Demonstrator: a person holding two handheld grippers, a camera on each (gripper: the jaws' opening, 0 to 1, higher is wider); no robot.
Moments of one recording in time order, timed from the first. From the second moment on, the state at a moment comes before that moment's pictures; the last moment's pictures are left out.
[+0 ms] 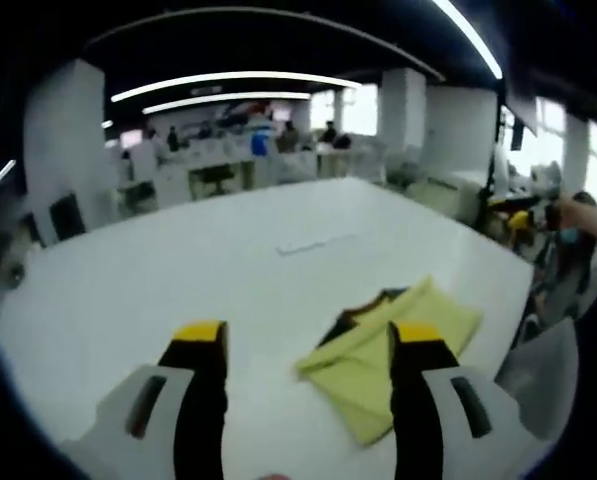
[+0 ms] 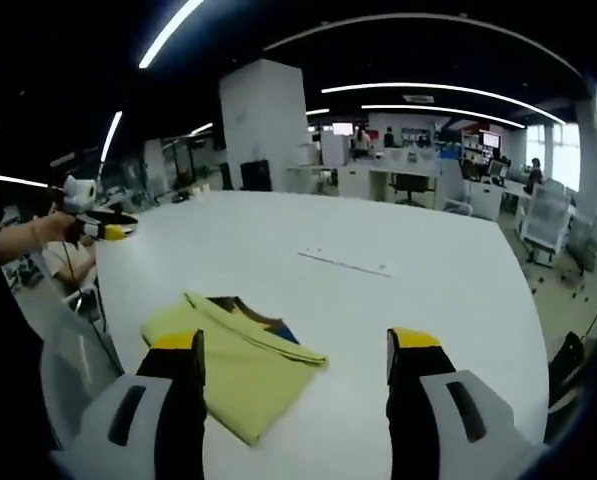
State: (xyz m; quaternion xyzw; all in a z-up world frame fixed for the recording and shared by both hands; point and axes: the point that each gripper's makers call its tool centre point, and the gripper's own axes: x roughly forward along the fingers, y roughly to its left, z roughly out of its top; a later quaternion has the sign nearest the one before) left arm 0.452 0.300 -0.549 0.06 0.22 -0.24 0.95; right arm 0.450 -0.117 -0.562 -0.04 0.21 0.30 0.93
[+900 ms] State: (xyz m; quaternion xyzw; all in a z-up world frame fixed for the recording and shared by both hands) left arm 0.409 0.309 -0.539 0.06 0.21 -0.21 0.95; right arm 0.416 -0.133 -0.548 0.00 0.19 0.29 0.94
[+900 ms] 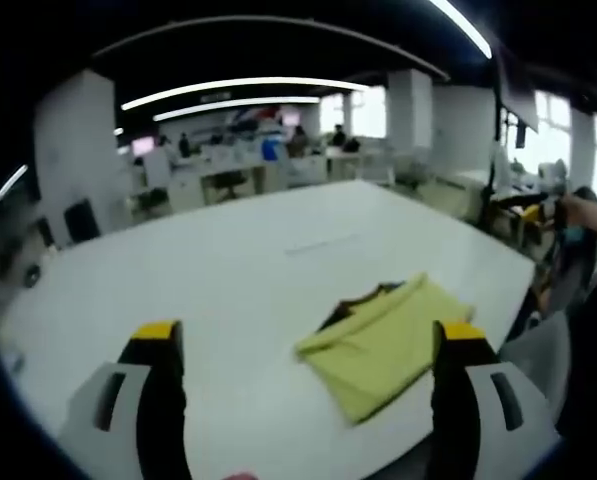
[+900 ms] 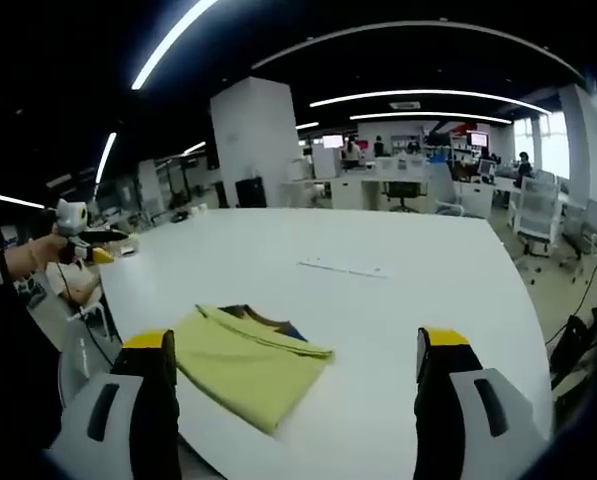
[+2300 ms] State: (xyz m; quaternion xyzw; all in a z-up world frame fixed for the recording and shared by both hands) left arm 0.446 0.248 -0.663 0.01 0.33 -0.26 0.91; right arm 0.453 -0.085 -0.655 0.02 0.30 0.33 0.90
